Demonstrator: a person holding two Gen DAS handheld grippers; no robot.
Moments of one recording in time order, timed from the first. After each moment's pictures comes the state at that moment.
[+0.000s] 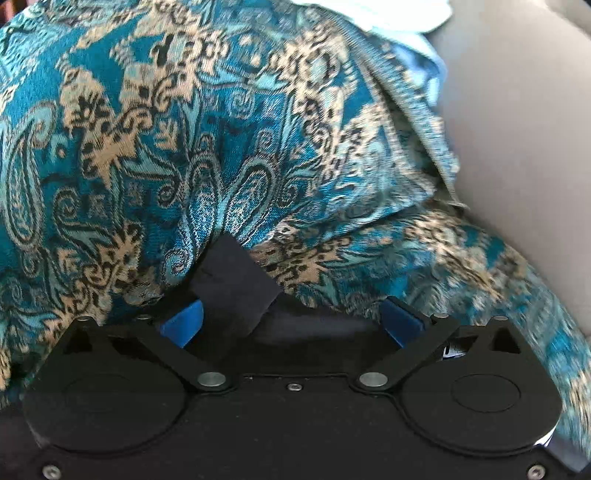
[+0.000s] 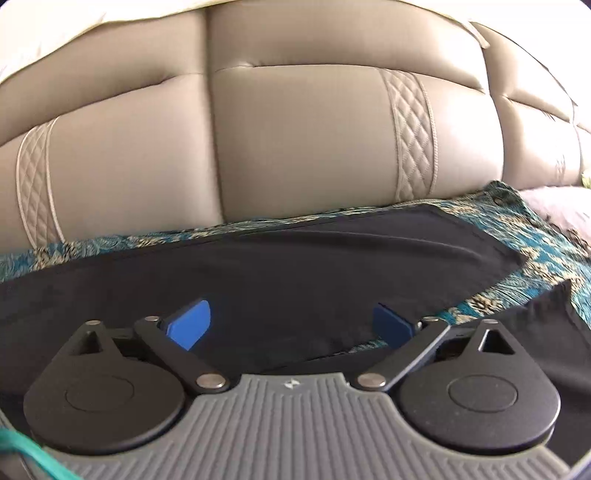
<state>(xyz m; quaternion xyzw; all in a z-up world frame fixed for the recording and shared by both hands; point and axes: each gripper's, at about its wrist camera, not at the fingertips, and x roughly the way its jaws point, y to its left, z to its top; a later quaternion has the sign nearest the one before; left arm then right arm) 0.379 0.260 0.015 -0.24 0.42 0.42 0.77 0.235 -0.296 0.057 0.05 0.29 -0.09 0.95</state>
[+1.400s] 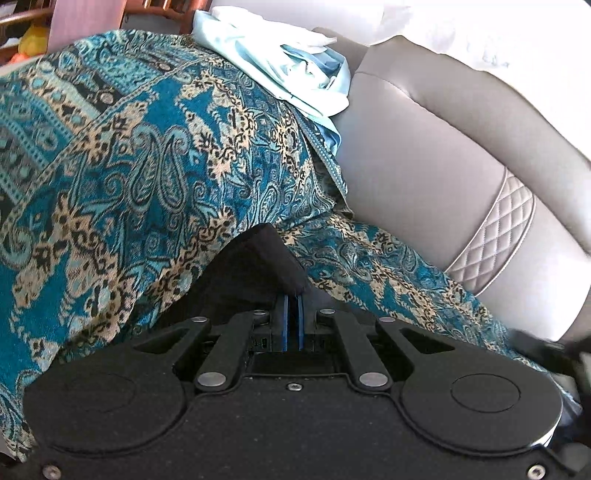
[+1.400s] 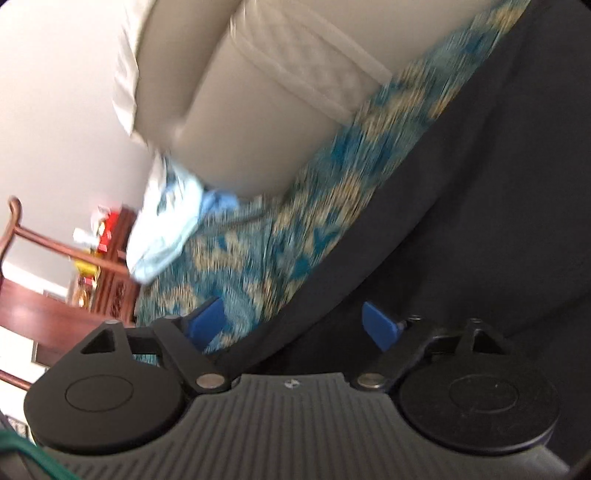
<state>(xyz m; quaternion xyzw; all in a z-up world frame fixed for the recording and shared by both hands) 0.168 0.240 0.081 -0.27 0.29 0.20 0.90 0.301 -0.042 0.046 0.41 0.46 0.25 0.75</state>
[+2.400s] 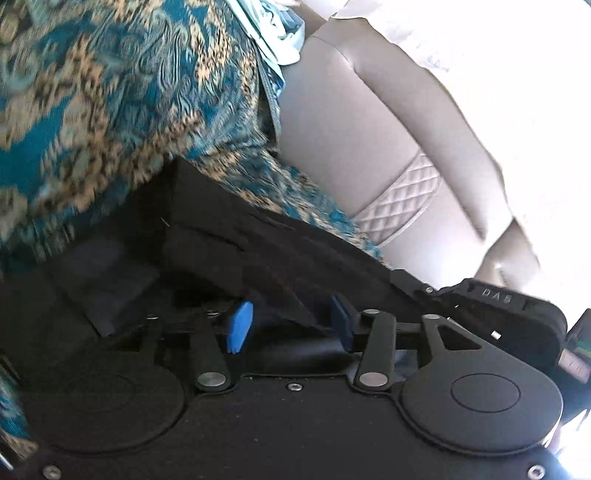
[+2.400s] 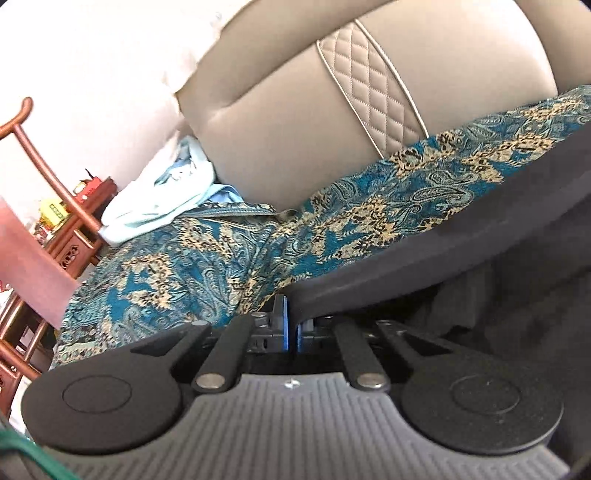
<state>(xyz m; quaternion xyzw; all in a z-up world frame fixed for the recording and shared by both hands) 0.092 0.262 0.021 -0.41 0.26 0.00 0.87 0.233 0.016 0.064 0.26 0.33 0.21 0.88</state>
